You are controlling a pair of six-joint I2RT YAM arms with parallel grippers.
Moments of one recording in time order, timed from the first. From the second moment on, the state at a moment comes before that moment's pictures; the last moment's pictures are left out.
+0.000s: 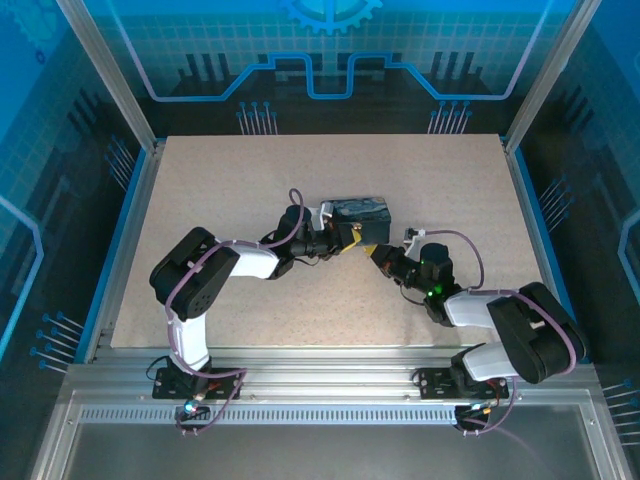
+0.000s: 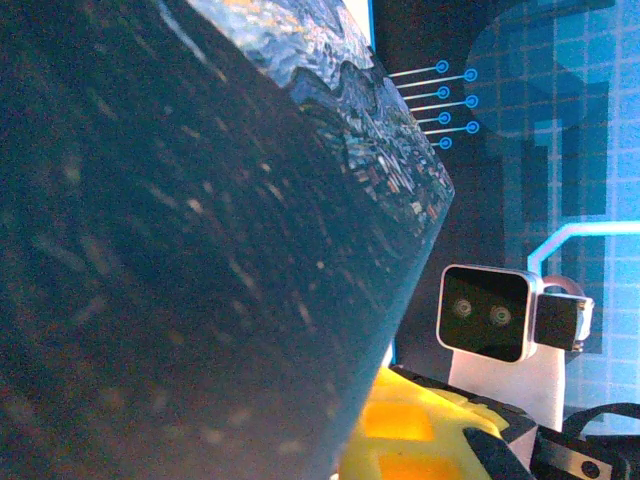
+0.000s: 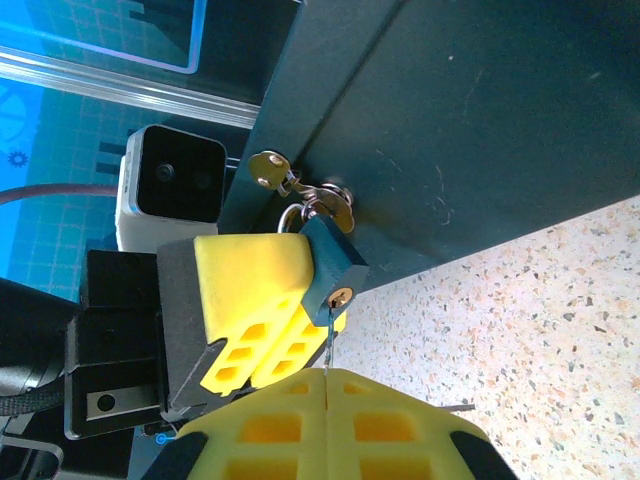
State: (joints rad) left arm -0.58 1.90 0.88 0.67 0.57 -1.17; right arm 0.39 1.40 0.27 0.84 -0.41 1.17
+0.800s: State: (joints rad) left arm -0.57 1.93 0.86 0.80 0.60 -1.22; right arm 0.37 1.43 0.27 0.89 -0.43 1.17
